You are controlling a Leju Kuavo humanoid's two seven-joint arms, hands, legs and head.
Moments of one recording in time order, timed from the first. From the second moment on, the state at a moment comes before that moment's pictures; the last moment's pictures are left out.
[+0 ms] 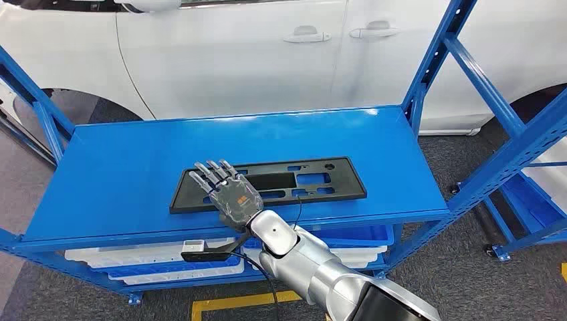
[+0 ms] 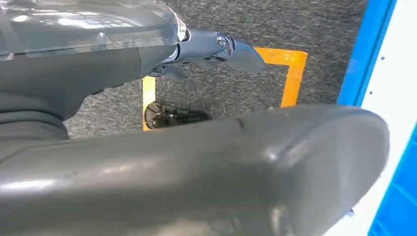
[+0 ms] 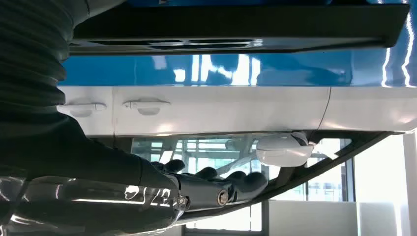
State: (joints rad) left arm -0.14 -0.08 1.16 -0.22 -0.91 -0.11 -0.34; right arm -0.76 0.35 0.91 -0.46 1.30 -0.59 -0.04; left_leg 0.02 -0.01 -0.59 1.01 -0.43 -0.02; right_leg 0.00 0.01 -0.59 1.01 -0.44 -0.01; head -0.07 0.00
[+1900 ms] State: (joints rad) left arm -0.15 -0.08 1.14 -0.22 -0.82 -0.24 -0.51; right arm -0.68 0.22 0.46 -1.00 0.46 -0.35 -0.58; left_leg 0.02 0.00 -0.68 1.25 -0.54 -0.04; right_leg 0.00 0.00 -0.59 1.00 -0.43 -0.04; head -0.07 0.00
